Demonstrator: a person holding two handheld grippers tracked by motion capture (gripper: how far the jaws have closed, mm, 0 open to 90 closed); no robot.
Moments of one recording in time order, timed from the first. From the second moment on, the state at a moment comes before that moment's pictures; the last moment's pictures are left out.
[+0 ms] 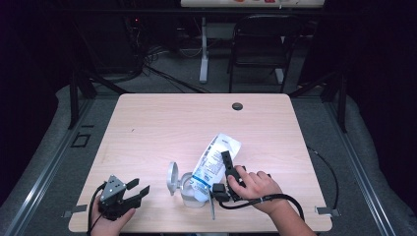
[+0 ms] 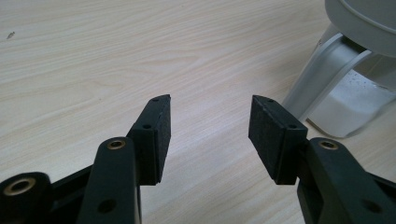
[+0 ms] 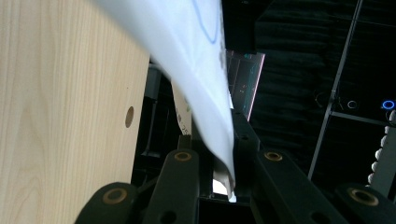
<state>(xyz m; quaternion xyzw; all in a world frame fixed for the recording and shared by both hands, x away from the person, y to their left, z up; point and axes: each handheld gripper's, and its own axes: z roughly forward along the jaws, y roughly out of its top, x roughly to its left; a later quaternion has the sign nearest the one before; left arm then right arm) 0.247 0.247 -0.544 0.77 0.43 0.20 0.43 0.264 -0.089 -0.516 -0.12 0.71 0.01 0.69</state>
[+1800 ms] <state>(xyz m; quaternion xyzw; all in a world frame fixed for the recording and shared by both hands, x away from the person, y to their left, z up) 0.247 0.247 -0.544 0.77 0.43 0.20 0.43 0.262 -0.083 -0.509 -0.17 0.69 -0.02 0.71</state>
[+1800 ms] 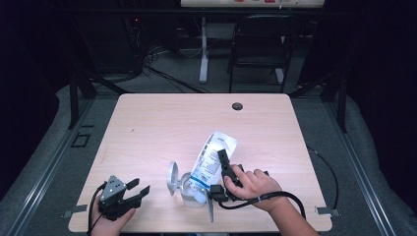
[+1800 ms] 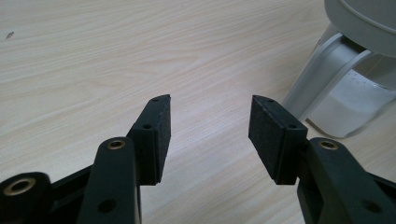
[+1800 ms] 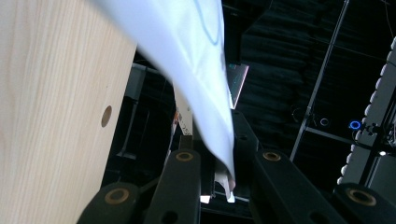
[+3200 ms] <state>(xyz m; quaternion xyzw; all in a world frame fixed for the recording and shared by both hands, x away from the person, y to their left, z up) 0.247 0.247 -0.544 0.77 0.43 0.20 0.43 0.259 -0.085 -0.521 -0.09 0.74 0.04 0.66</state>
